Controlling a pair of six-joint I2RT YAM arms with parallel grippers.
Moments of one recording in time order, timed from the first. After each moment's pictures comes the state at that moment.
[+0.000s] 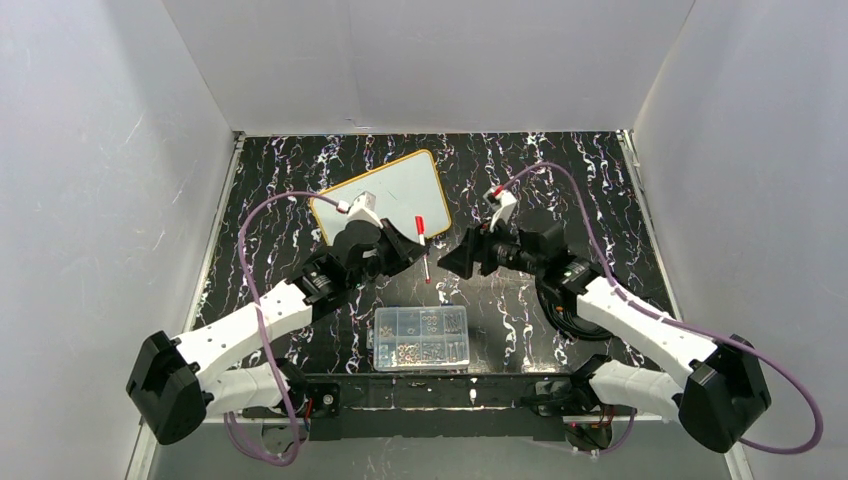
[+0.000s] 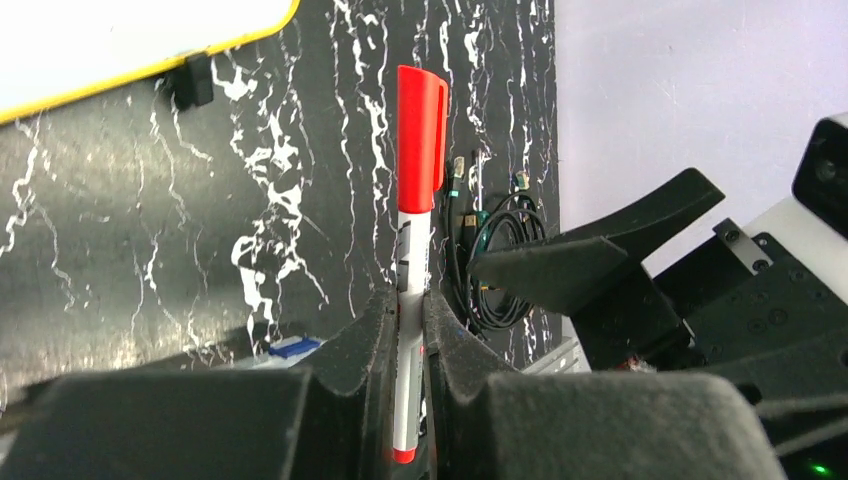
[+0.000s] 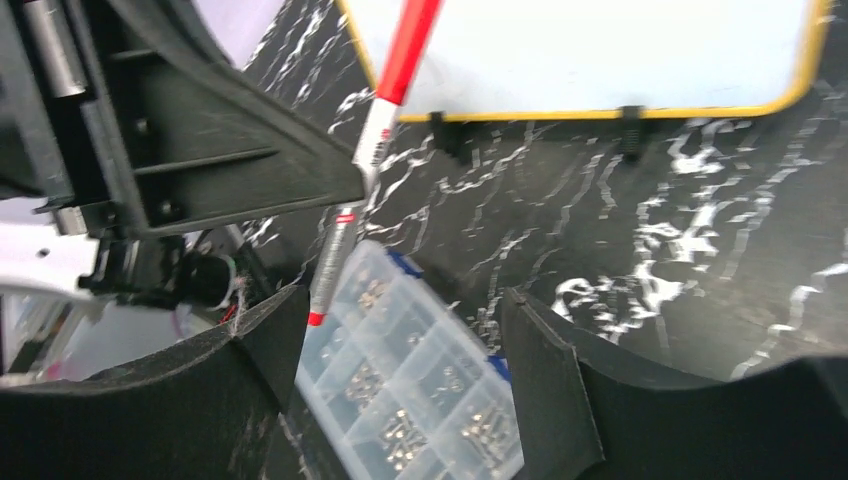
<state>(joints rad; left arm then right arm) -0.80 1.13 0.80 -0.10 -0.13 -1.01 0.64 1.07 0.72 0.01 -0.37 0.48</state>
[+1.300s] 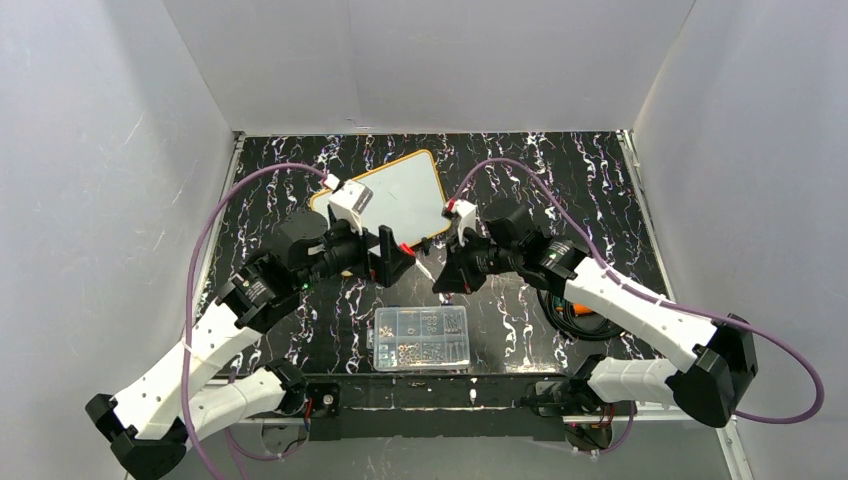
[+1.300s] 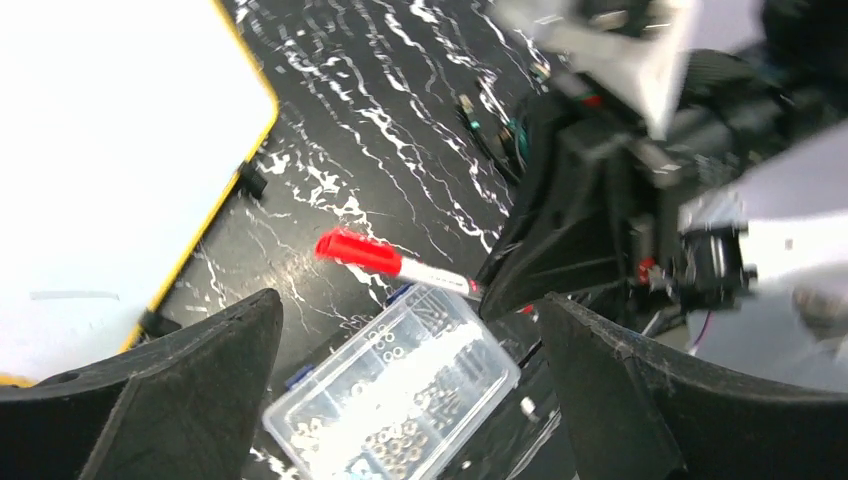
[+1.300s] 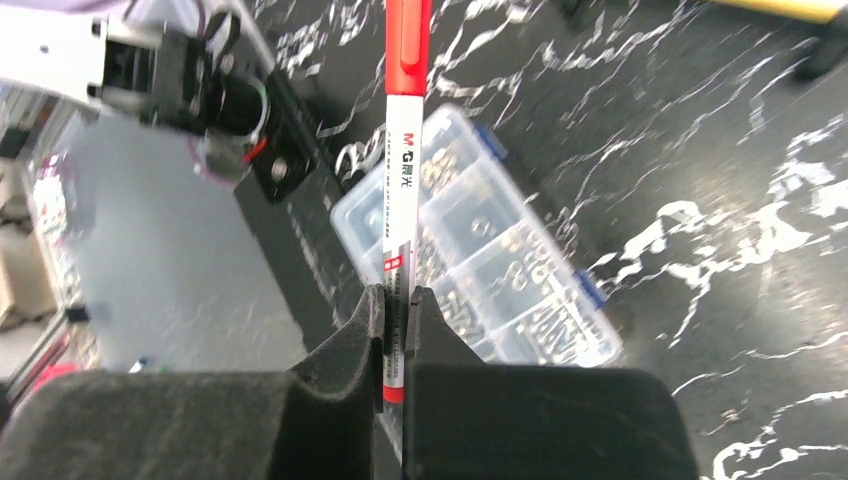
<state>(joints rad) -0.75 0.86 1.00 -0.49 0.04 -0.43 0.85 1.19 1.01 -0.40 -0.43 0.32</state>
